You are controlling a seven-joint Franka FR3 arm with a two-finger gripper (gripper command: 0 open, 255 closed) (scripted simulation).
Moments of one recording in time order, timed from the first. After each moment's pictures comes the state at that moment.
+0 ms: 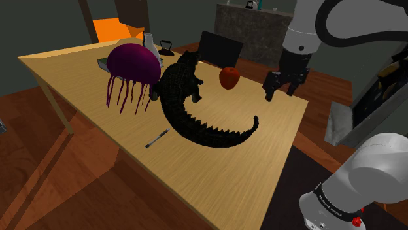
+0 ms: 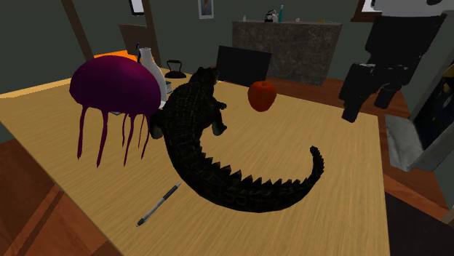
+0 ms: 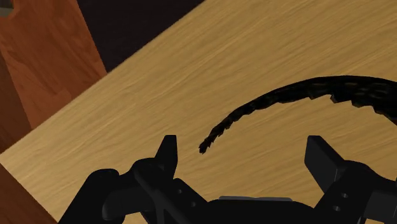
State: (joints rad) arm 0.00 -0.76 0.18 -2.45 0.05 1.68 0.39
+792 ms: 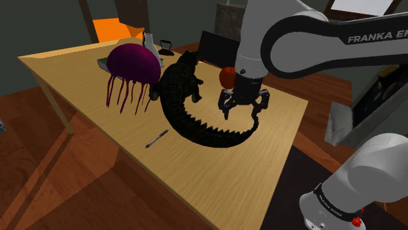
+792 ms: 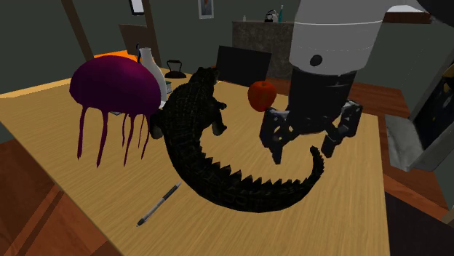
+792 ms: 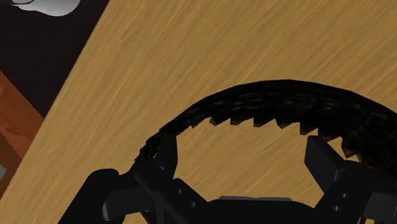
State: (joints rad) arm -0.03 -0.51 0.49 -2.36 0.20 1.86 0.92
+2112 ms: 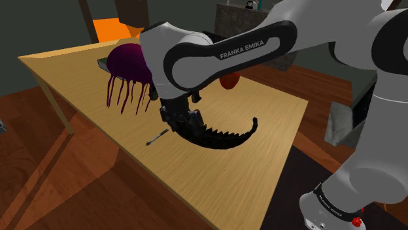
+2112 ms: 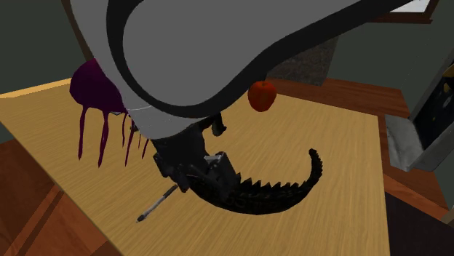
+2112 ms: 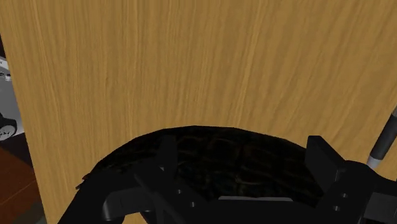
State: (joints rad) arm 0.03 0.37 0.73 -1.71 -0.25 1.72 1.92
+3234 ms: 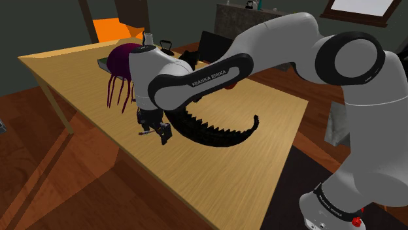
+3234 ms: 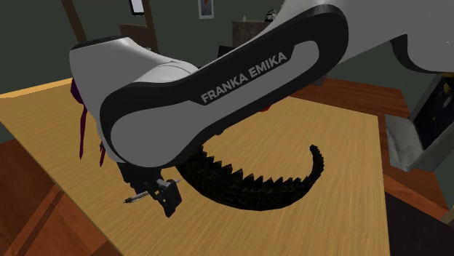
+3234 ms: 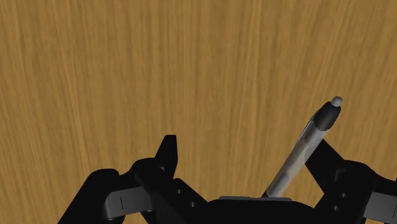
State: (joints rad) arm 0.15 0.64 0.64 -1.53 -0.38 2.02 2.09
